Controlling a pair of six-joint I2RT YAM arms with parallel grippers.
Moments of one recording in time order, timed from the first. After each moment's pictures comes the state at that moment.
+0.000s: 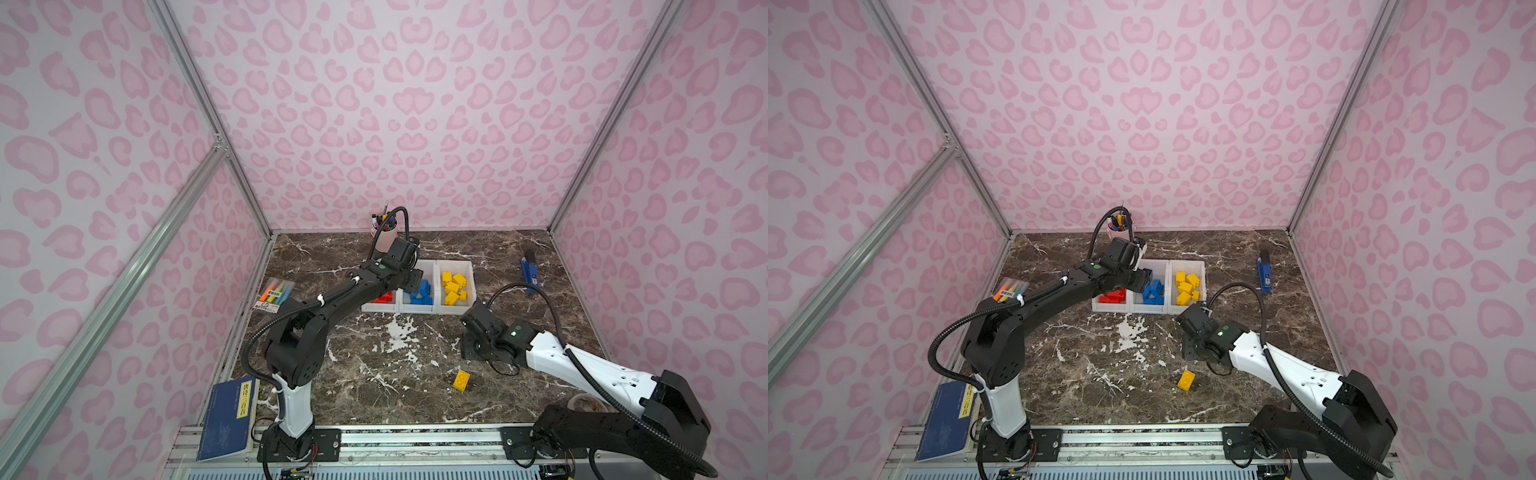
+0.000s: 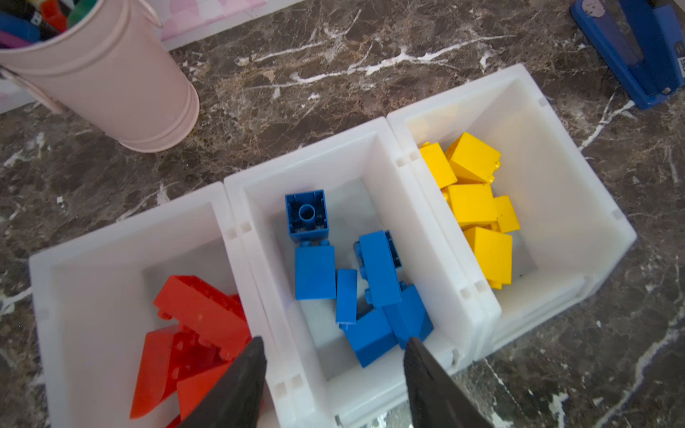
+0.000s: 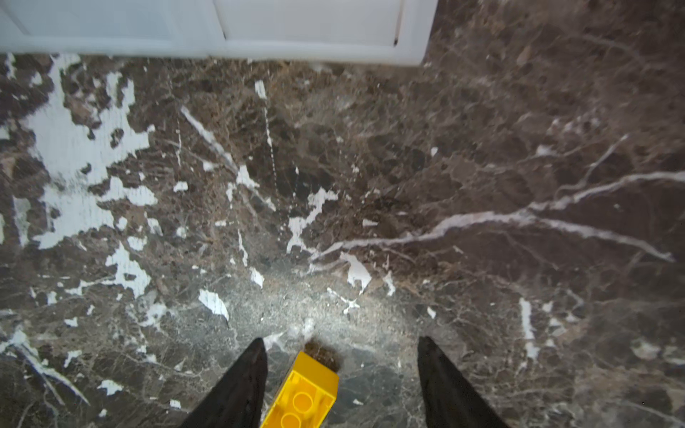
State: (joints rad) left arm -0.64 1.86 1.47 -0.45 -0.07 -0.16; right arm 0.78 1.23 0.76 -0.76 0.20 0.76
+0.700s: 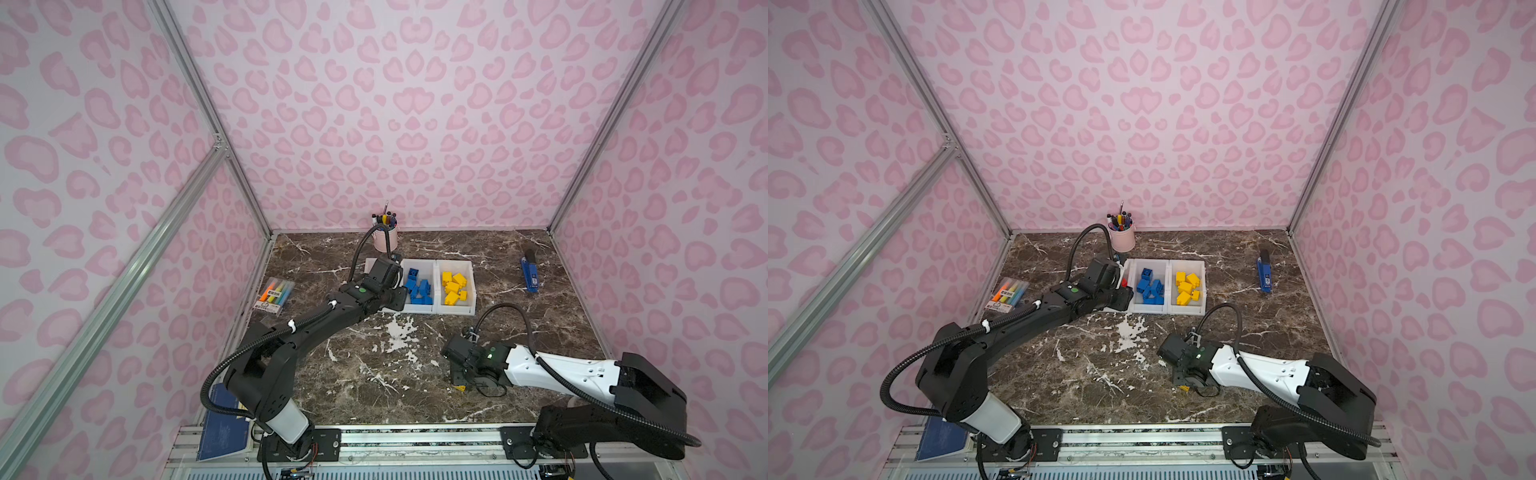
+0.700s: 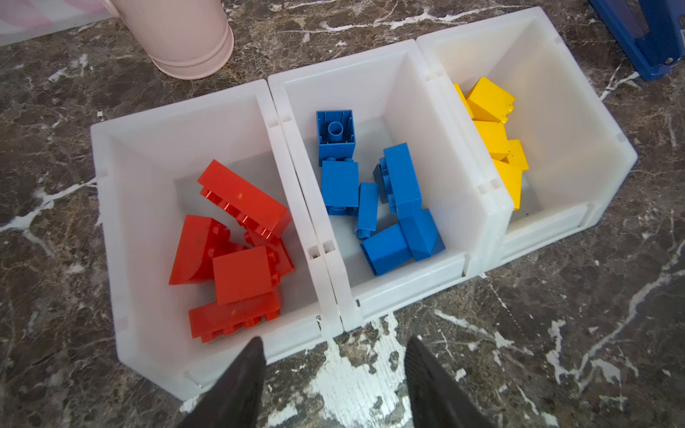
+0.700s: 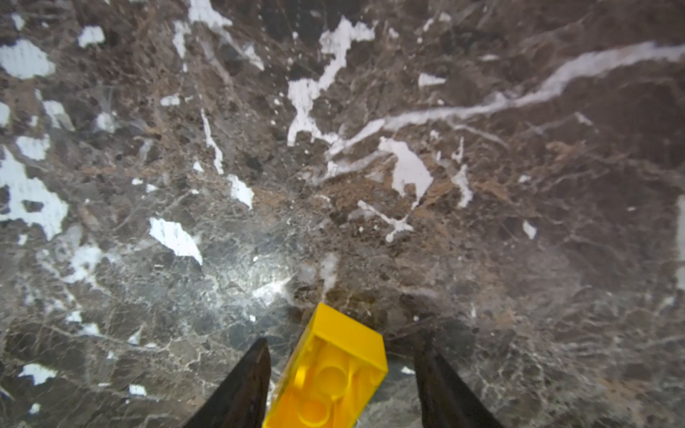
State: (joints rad) left arm -0.64 1.61 1.15 -0.38 -0.10 -0.22; right arm 0.98 1.35 0.68 -0.70 0.21 1.01
